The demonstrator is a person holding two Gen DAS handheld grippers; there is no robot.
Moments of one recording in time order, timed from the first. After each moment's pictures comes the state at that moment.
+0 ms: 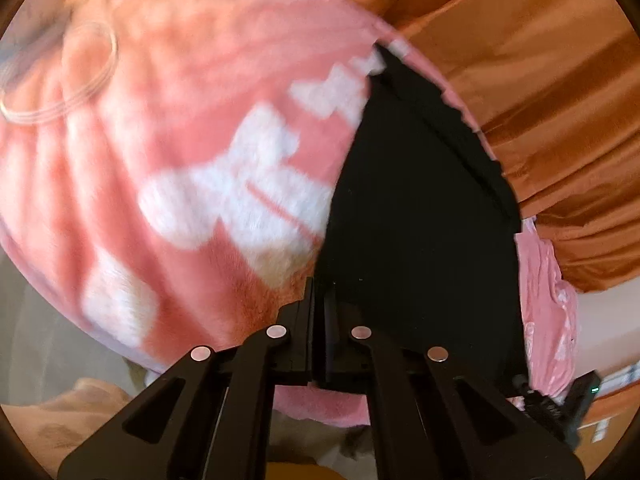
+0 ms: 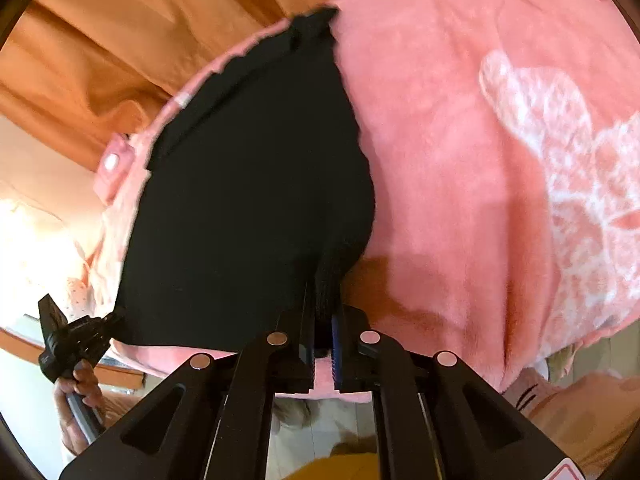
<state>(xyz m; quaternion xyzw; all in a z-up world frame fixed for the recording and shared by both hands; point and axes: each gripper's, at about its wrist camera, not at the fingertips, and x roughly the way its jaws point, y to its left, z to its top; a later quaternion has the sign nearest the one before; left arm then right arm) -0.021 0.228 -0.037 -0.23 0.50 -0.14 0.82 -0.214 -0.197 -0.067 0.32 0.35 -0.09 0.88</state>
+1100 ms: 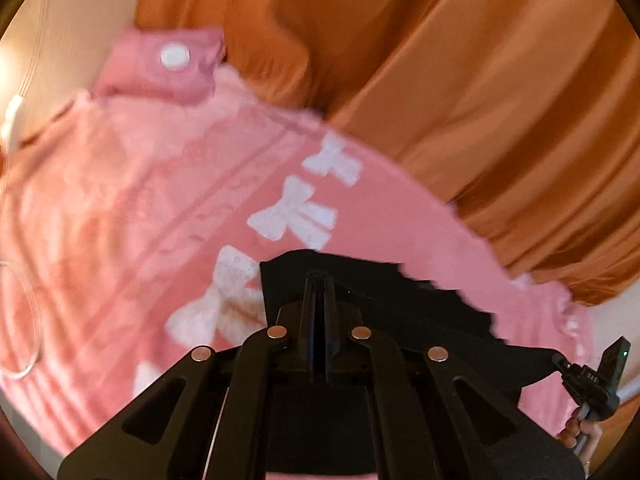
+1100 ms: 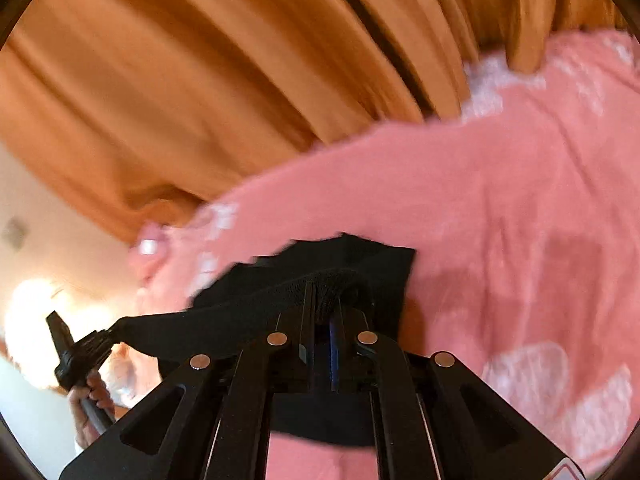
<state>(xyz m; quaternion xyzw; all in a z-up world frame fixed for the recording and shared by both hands) 0.131 0.146 0.044 -0.17 0.44 -0.13 0.87 -0.076 -0.347 0.019 0.34 0.31 -0.07 0.88</state>
